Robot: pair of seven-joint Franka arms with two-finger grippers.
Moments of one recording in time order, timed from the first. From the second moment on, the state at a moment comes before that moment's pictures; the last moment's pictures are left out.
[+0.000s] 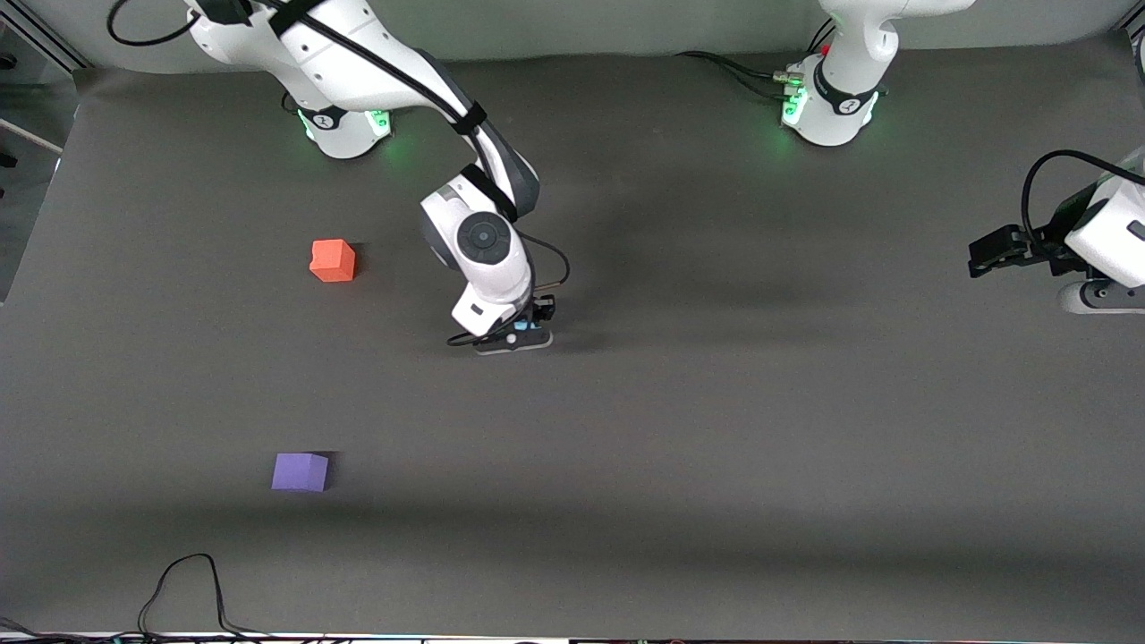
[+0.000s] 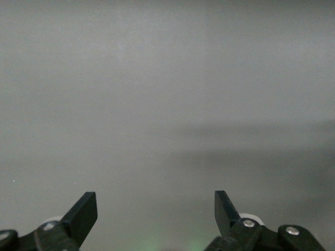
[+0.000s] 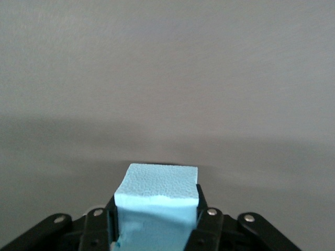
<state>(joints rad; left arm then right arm) -0.02 0.04 -0.01 -1.63 0.02 1.58 -0.02 0.73 0.52 -0.08 -1.82 0.04 2.27 0.52</state>
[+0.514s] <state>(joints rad) -0.02 0.04 0.00 -1.63 0.02 1.58 -0.02 0.73 0.21 -0.19 -1.54 0.04 1.69 0.45</state>
